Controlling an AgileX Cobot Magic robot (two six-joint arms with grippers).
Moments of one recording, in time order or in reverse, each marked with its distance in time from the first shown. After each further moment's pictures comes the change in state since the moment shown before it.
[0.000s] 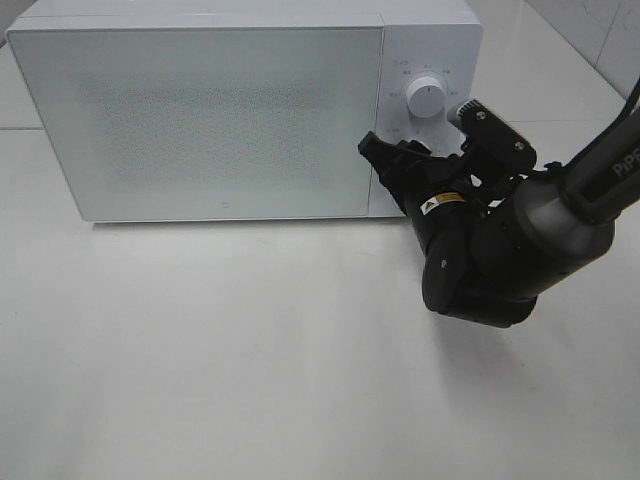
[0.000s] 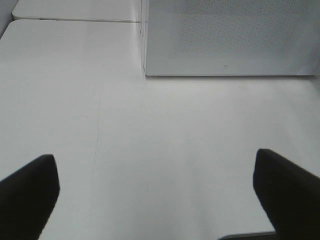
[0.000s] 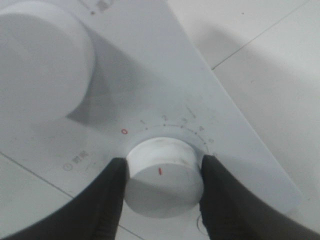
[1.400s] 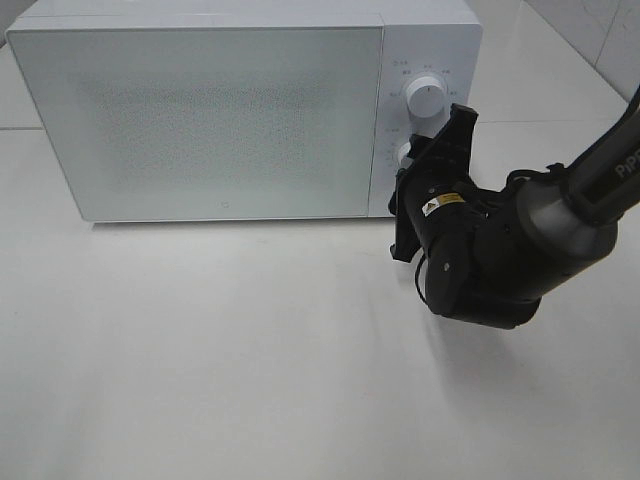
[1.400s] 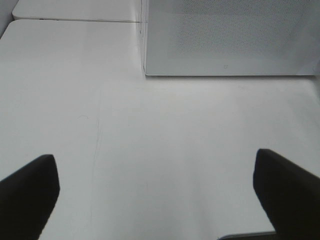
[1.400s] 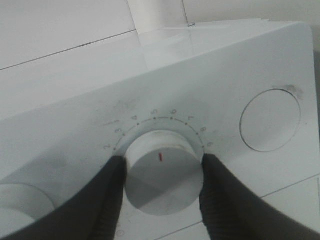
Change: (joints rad) left arm 0.000 0.000 0.000 0.000 0.000 0.000; right arm -0.001 0.000 0.009 -0.030 -0.013 1.180
